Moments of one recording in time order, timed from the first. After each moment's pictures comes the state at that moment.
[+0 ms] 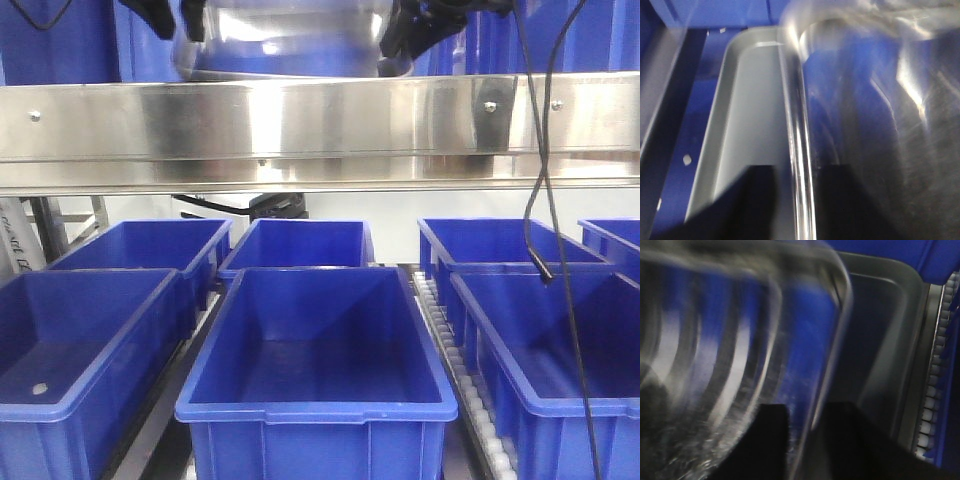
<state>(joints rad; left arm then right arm) -0.50 2.08 -2.08 0.46 0.91 -0.48 0.17 2.17 -2.13 0.33 0.85 -0.13</state>
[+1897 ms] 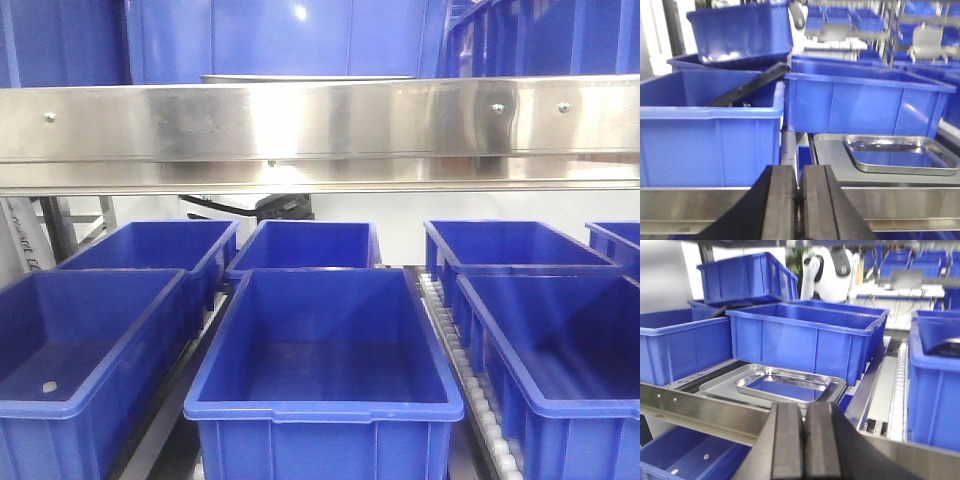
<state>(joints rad) -0.50 0.46 -0.90 0.64 0.64 -0.58 0.17 0.40 -0.87 0.24 0.58 -0.15</state>
